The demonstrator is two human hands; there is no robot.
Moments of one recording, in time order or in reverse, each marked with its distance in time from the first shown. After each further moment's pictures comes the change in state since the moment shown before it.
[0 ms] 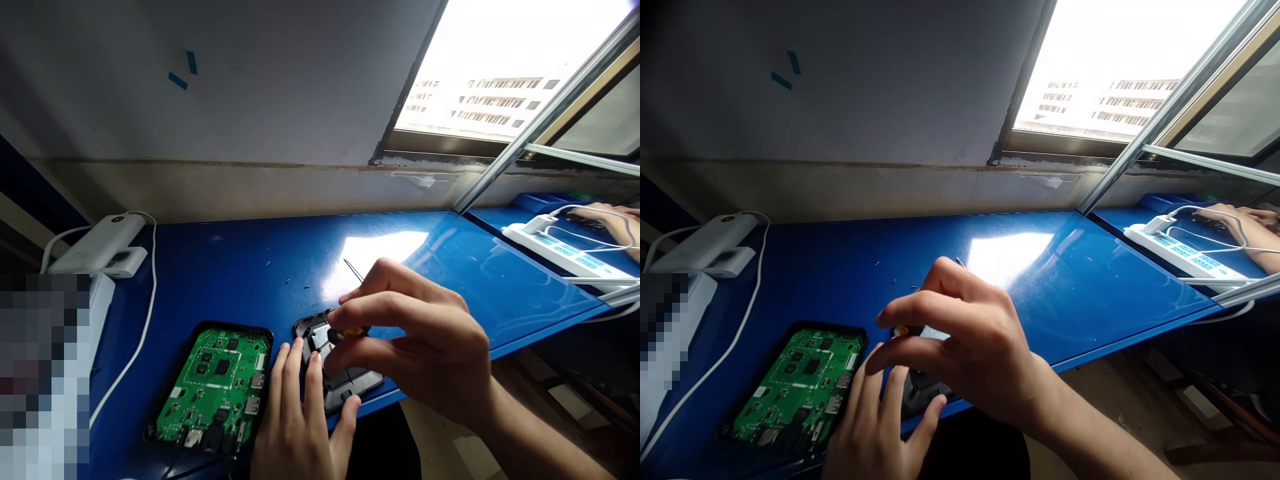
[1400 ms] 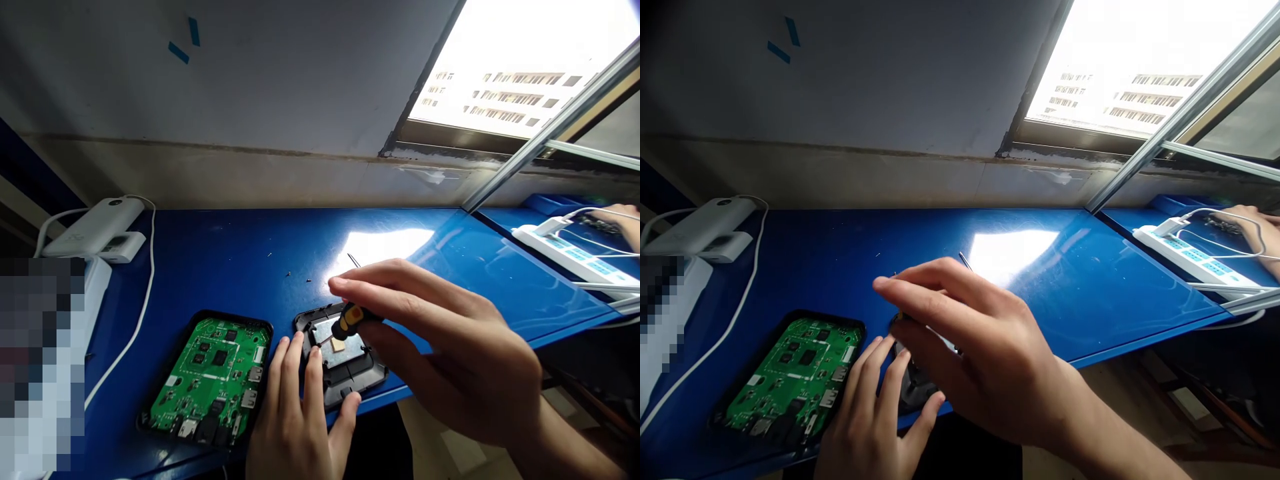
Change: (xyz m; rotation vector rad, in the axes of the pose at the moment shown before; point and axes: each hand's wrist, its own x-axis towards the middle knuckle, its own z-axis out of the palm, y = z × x) left_hand 0.002 0.001 -0.003 -0.047 -0.056 -0.038; right_hand -0.001 -0.006 -0.013 -0.110 -0.157 -0.007
